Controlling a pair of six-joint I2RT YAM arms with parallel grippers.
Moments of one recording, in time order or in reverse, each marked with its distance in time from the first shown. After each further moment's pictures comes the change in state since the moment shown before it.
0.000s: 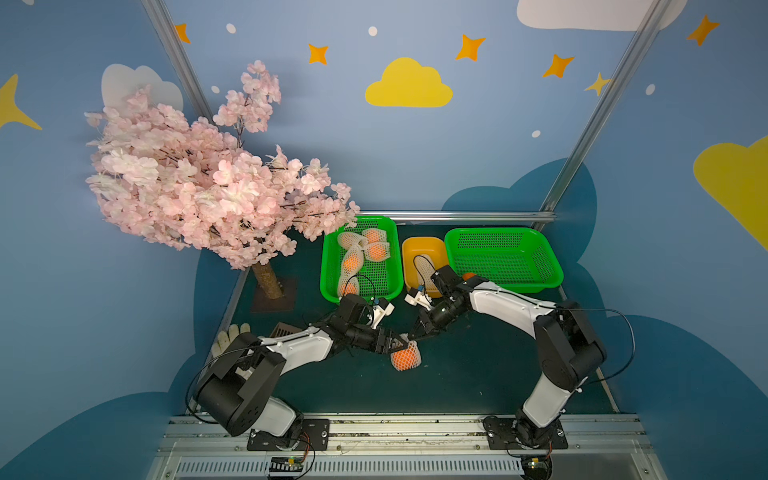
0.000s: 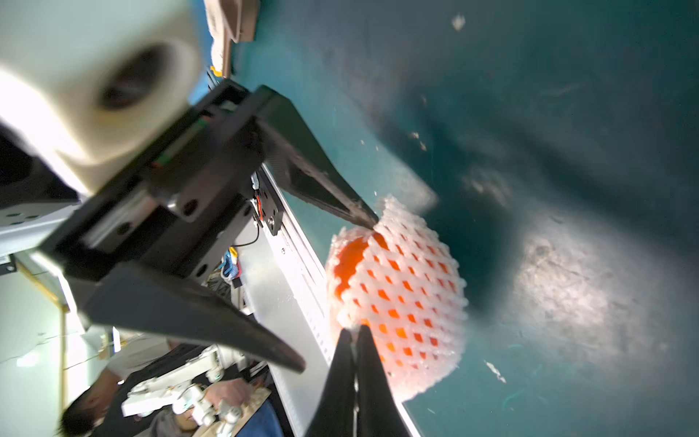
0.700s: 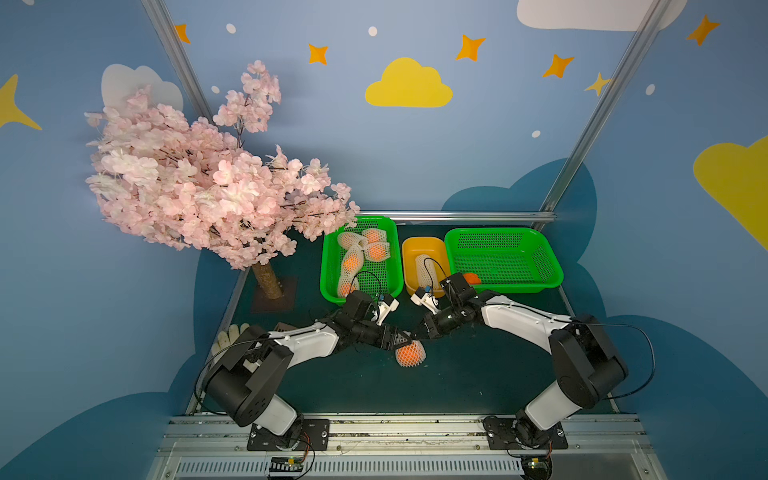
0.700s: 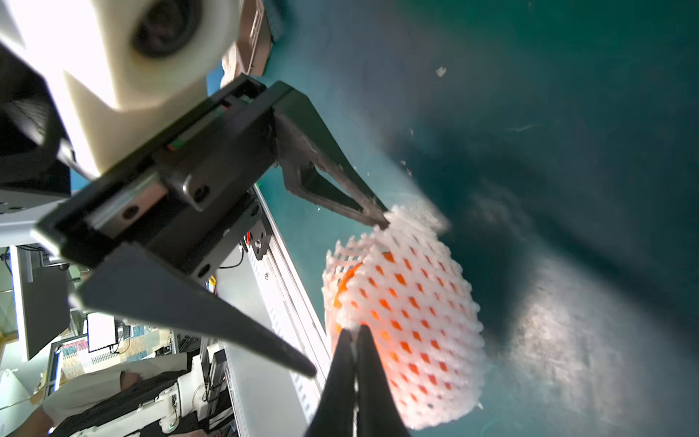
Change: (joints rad) left arm -0.035 0.076 0.076 0.018 -0.069 0.048; right arm -0.024 -0.106 -0.178 0.248 0.027 0.063
